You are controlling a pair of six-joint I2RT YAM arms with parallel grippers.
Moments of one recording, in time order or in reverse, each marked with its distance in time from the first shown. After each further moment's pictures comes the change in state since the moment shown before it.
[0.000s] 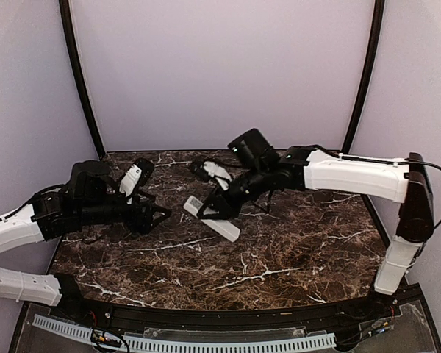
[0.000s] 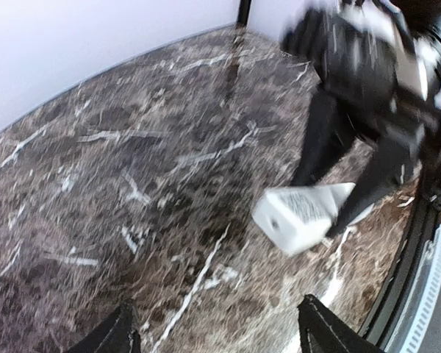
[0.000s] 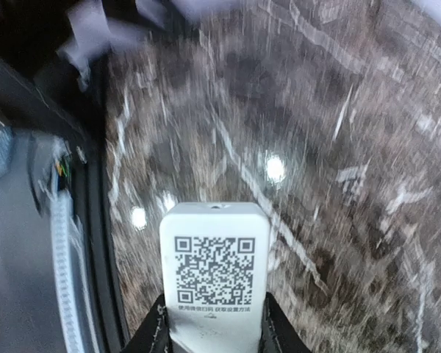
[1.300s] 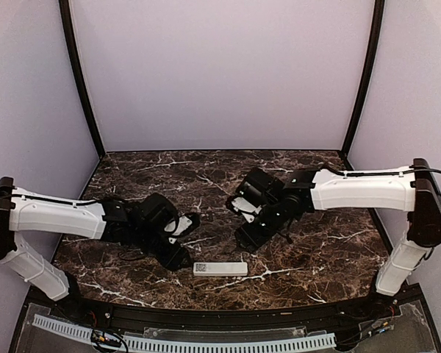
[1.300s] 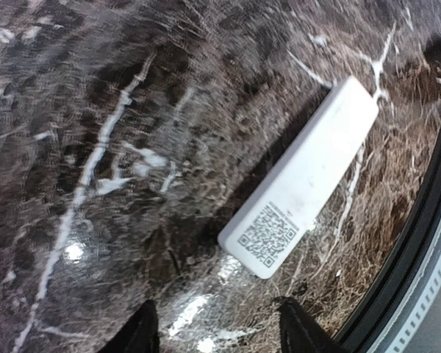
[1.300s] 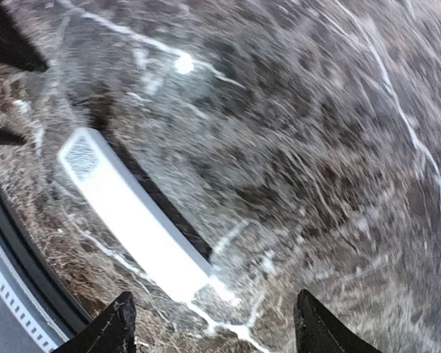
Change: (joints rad) left arm -0.145 0.507 0.027 -0.030 0.132 -0.117; right arm 0.018 -0.168 -0.270 -0.196 0.412 0.372
